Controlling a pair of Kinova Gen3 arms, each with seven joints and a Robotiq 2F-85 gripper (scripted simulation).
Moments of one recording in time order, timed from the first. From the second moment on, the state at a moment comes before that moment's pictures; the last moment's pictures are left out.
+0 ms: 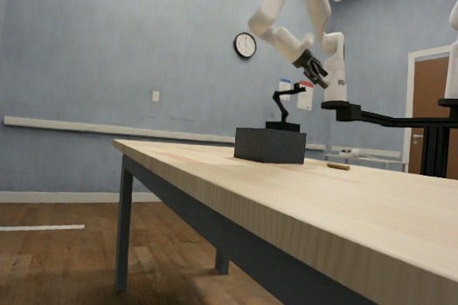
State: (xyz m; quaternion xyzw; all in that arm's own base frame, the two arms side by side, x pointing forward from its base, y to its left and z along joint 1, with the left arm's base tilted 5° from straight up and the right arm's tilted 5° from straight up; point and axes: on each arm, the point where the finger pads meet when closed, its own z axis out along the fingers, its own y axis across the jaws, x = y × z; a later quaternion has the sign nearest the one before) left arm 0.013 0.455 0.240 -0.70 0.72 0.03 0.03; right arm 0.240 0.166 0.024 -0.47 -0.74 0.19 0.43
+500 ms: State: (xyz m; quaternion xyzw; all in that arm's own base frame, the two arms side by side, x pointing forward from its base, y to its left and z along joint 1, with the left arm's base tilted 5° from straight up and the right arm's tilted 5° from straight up) left arm 0.013 0.455 0.240 -0.70 0.72 0.03 0.03; right arm 0.267 0.232 -0.074 -0.60 -0.74 0.19 0.23
